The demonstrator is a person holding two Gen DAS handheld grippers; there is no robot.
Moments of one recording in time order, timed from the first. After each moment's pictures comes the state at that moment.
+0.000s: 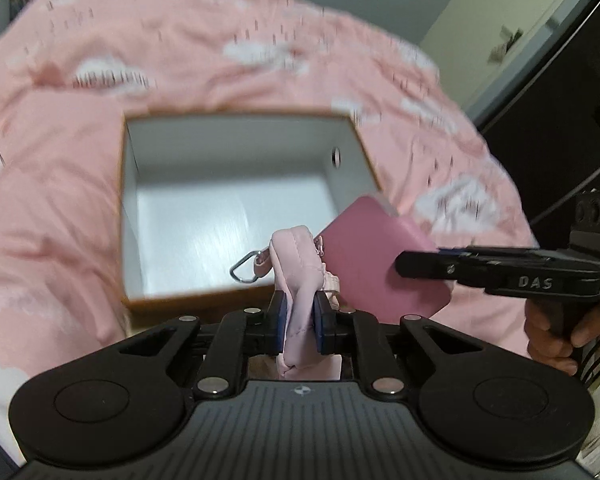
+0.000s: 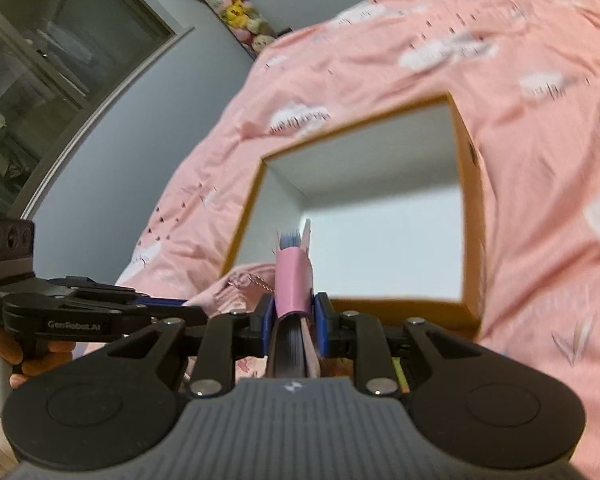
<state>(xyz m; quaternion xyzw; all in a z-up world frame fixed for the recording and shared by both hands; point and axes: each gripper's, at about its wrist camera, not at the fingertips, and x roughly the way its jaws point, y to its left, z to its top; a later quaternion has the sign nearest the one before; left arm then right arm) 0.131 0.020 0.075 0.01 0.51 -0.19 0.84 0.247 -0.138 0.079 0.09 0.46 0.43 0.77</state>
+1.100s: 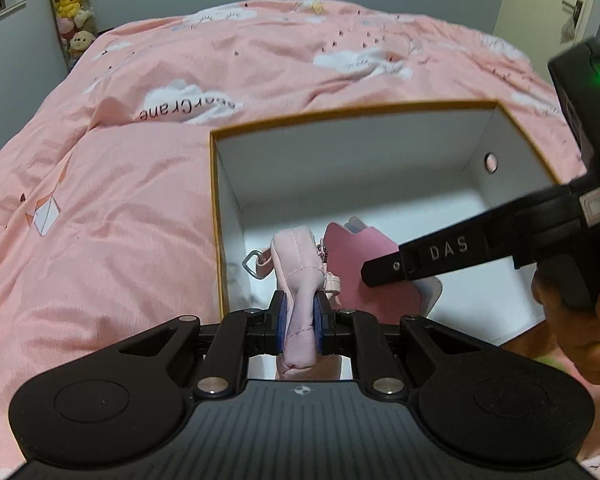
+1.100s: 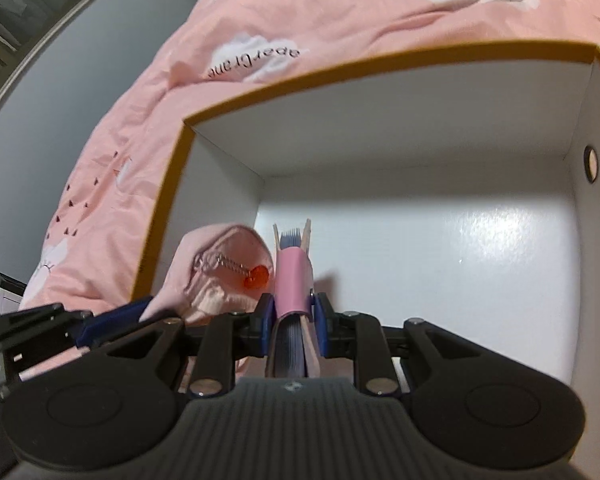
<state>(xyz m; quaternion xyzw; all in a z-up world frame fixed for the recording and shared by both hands) 0.194 0.038 -0.017 0.13 0.47 -0.07 0.87 0.327 0.026 -0.032 0.02 0.55 0.36 0.75</state>
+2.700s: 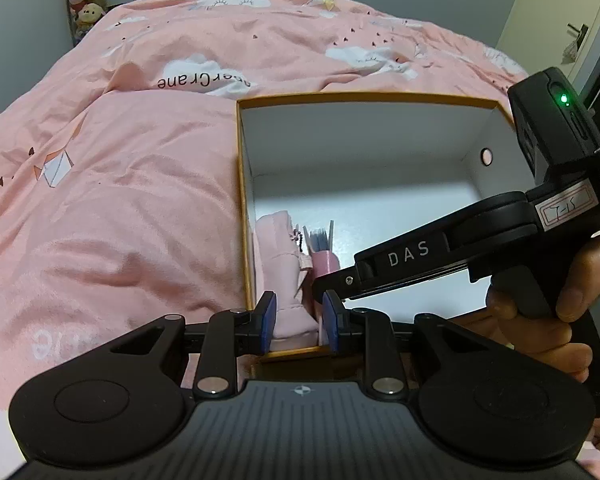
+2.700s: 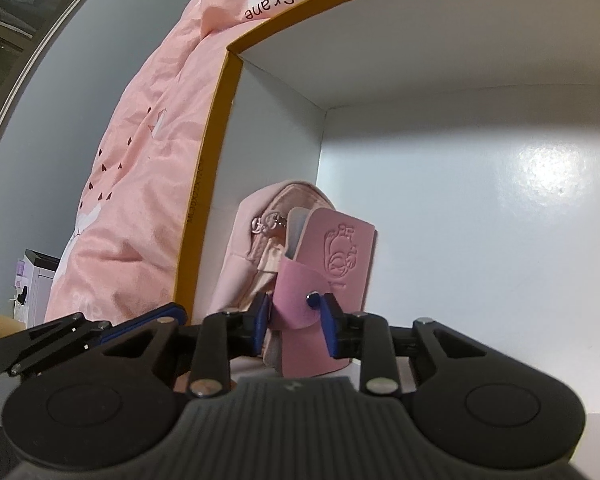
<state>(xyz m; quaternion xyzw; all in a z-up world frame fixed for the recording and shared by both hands) 0.171 0.074 -0.003 0.04 0.47 -0.08 0.88 0.308 0.053 -0.054 0.04 0.60 0.40 0.69</state>
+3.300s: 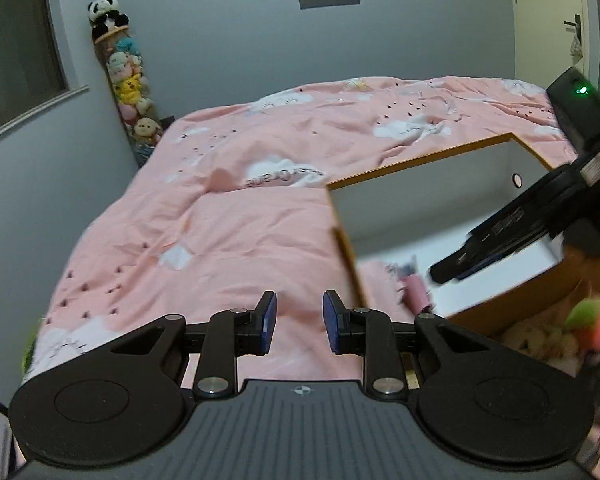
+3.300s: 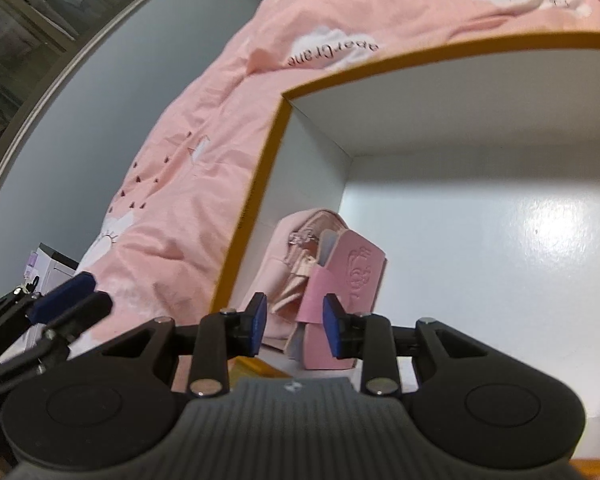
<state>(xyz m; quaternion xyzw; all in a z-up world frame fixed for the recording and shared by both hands) 0.081 0.108 0.049 0.15 0.32 0.00 0.93 0.279 0.025 -0.013 0.04 0.52 0.45 0.73</state>
